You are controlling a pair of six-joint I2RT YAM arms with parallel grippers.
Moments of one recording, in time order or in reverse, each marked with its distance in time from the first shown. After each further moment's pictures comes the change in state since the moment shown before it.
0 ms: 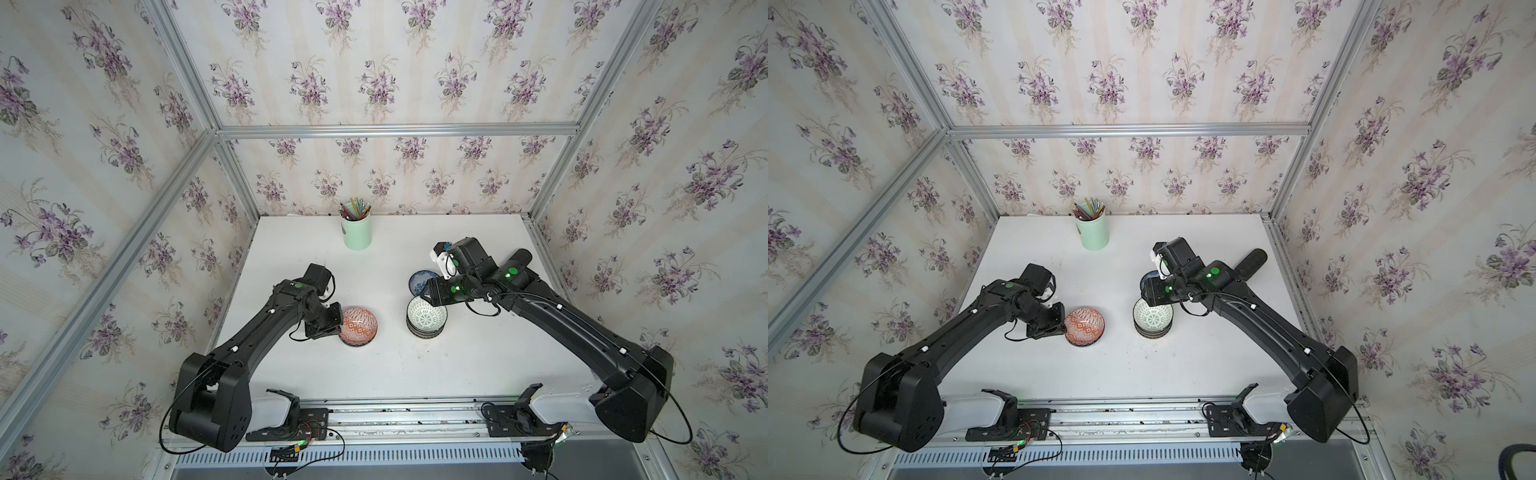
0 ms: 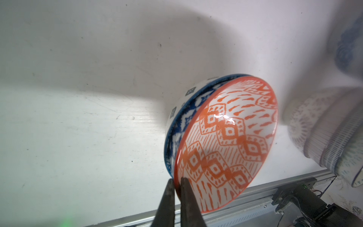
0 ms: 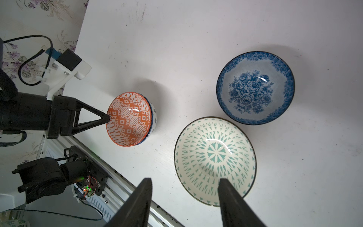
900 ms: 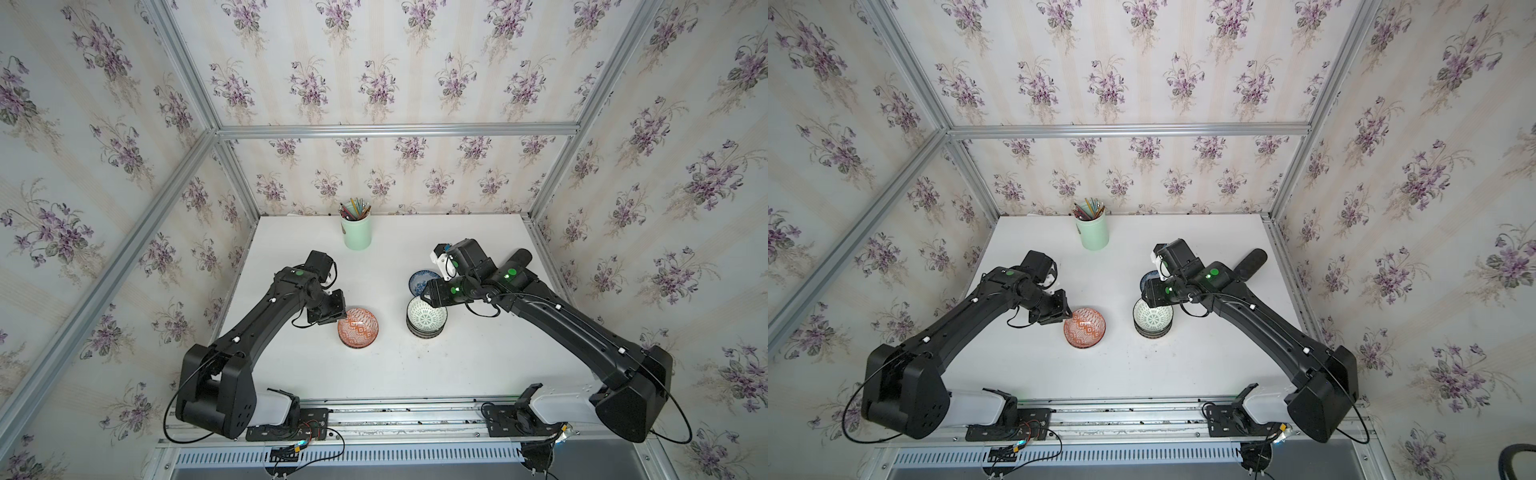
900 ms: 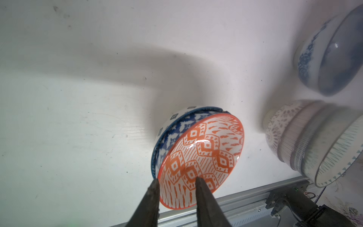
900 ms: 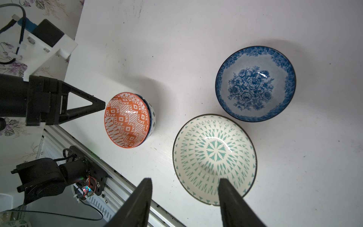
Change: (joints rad) left arm 0.005 0.079 0.157 -0.033 -0.018 0.033; right arm 0.000 -0.001 -0.016 0.004 0.000 0.011
